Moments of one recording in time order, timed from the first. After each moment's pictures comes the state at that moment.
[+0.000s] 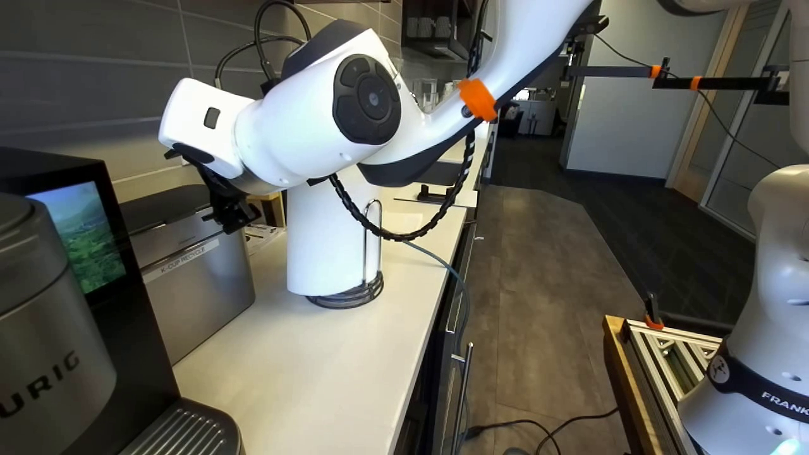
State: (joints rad) arm 0.06 0.38 0.17 -1.75 -1.93 2.66 0.36
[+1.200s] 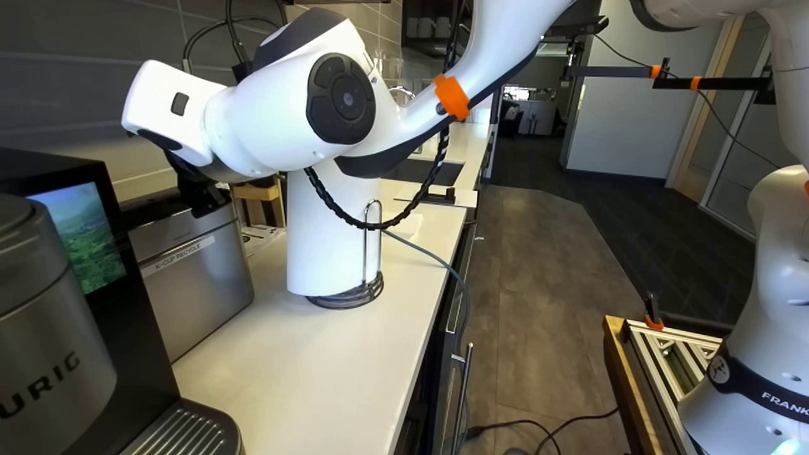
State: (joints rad) arm 0.07 0.44 0.19 -1.62 -2.04 2.66 0.37
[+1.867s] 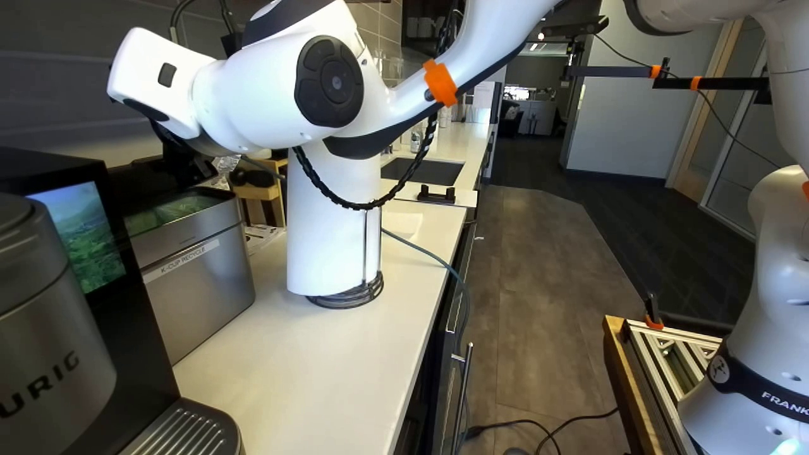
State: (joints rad) arm 0.06 0.47 0.18 -1.54 -2.10 2.66 0.38
